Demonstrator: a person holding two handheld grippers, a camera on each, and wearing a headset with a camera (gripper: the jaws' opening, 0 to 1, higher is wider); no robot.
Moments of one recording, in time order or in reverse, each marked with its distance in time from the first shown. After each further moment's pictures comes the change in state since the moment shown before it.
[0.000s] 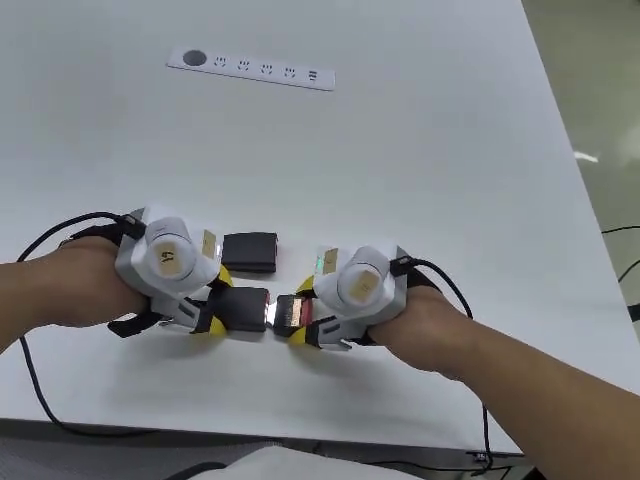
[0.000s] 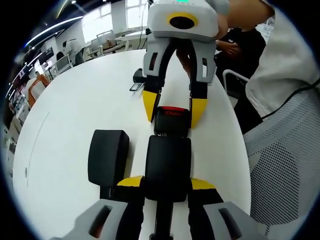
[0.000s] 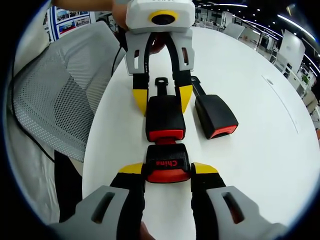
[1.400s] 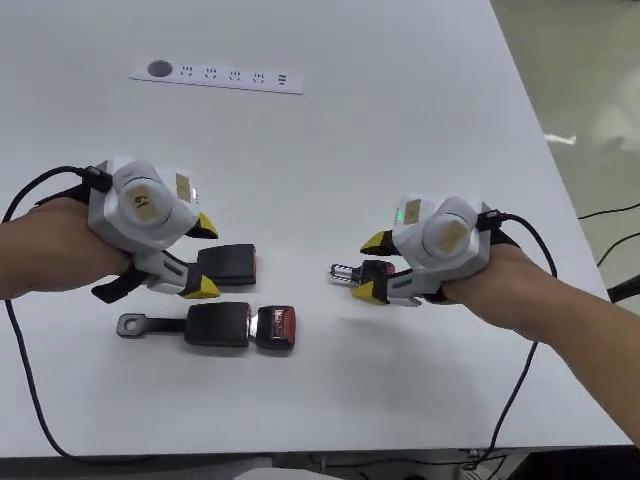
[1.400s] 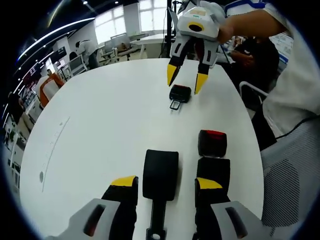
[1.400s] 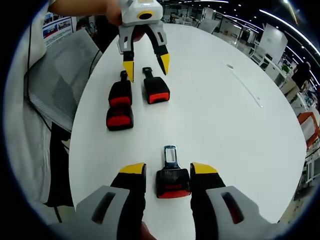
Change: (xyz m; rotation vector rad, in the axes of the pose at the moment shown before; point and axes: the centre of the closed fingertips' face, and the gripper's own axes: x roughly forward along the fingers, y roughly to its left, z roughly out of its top) left arm -0.027 0.066 0.038 -0.022 -0.038 0.093; right arm -0.090 -0.079 -0.065 0.090 0.032 -0.171
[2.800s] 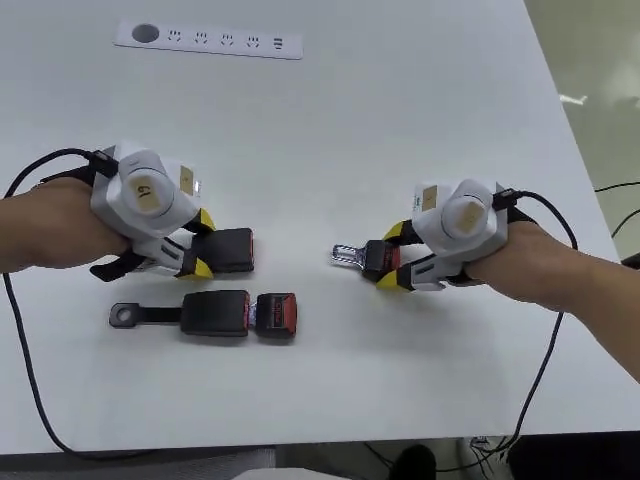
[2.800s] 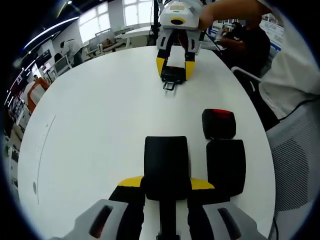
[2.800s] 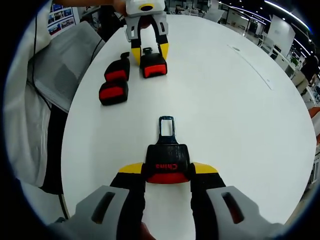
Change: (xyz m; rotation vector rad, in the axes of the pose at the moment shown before) left arm 0.033 0.008 -0.026 0.095 0.074 -0.084; right arm 0.019 -0.007 -0.043 0.006 0.061 0.100
